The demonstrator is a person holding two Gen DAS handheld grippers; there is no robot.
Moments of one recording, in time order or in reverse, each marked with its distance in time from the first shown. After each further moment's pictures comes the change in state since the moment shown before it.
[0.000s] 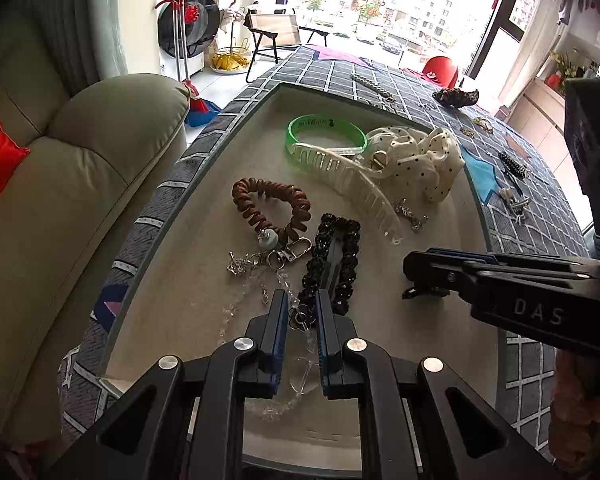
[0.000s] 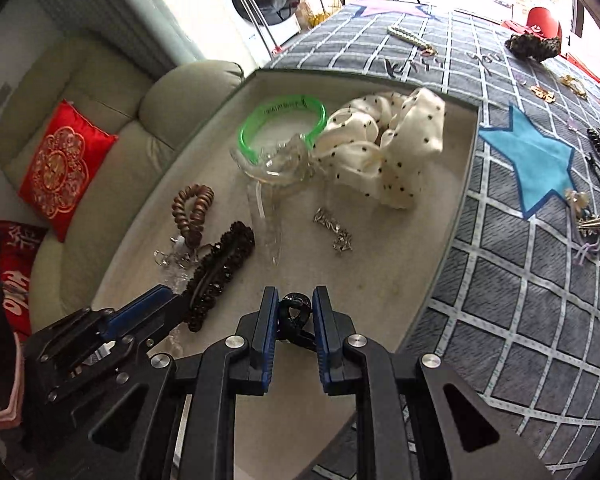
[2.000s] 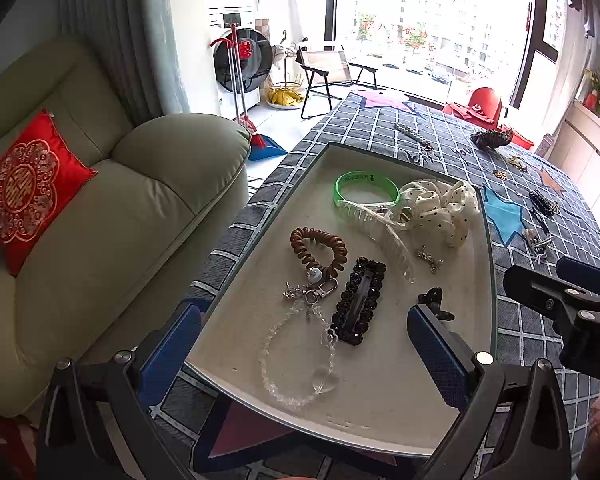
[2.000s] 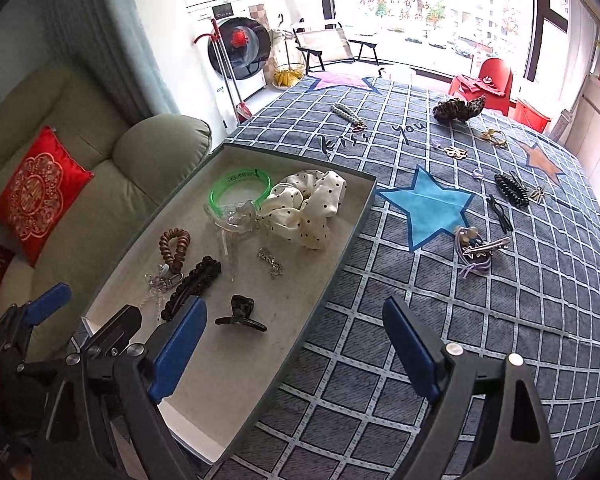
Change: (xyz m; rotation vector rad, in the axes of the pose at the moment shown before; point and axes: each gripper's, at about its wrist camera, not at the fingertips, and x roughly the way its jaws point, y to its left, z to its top) left arm -0.056 -0.009 0.004 -0.052 -0.131 0.215; right arm -0.089 0.000 -0.018 -0.022 -0.220 -0.192
